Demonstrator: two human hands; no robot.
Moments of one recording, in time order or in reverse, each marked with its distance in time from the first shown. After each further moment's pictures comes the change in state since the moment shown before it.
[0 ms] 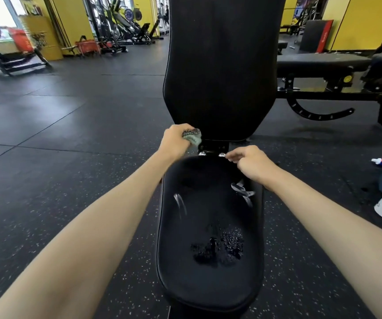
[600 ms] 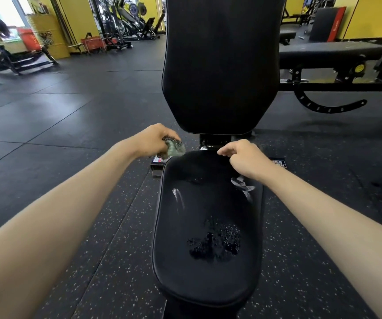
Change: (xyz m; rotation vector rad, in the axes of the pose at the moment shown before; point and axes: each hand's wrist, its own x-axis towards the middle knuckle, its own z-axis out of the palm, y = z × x) left_hand -0.006 -0.018 -0.054 0.302 -0.388 0.005; right_hand -0.006 -0.011 0.006 -0.070 -0.046 -0.091
